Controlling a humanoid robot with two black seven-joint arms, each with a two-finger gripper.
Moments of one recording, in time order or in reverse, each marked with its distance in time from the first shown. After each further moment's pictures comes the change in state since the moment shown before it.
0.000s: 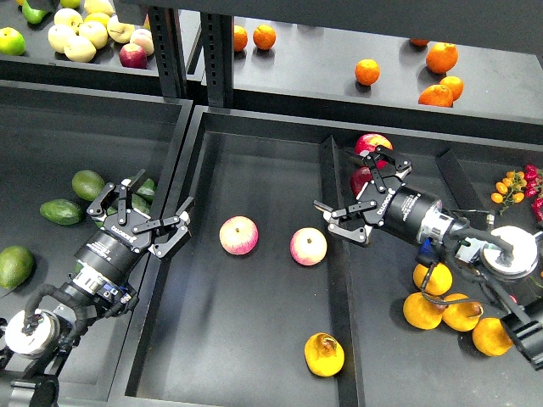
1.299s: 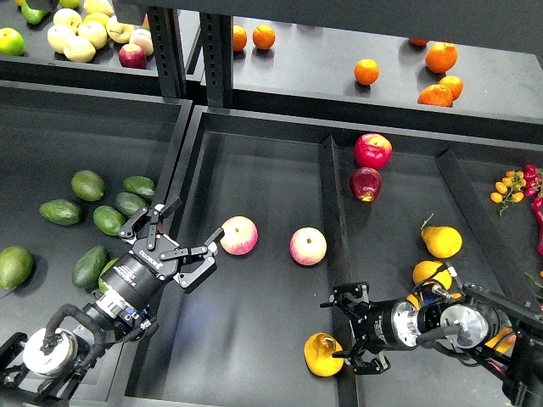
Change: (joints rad) left arm 0.038 0.000 0.118 -0.025 0.000 0.000 0.000; right arm -0.011 0.011 -0.514 -0.062 -0.317 0.026 0.000
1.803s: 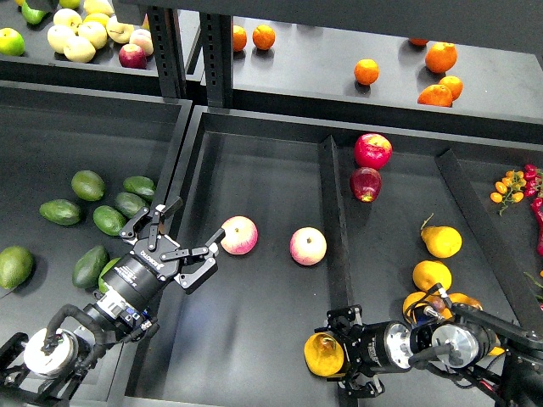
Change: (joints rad) left arm 0.001 0.000 0.003 0.000 0.000 0.000 0.000; right arm -0.058 0.049 0.009 -0.047 -0.001 -0.001 0.000
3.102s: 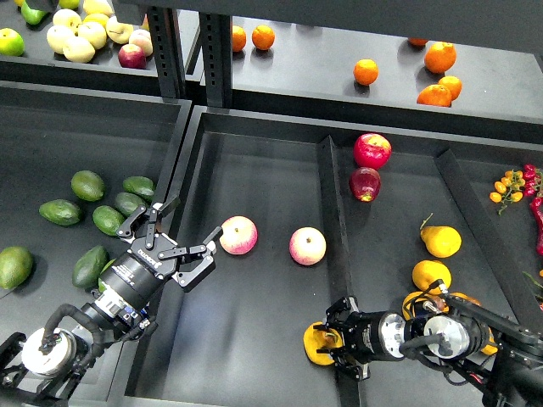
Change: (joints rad) left arm 0.003 0.000 -0.009 -0.016 0.000 0.000 0.000; right arm 0.007 0.034 0.150 -0.004 0.008 -0.098 0.001
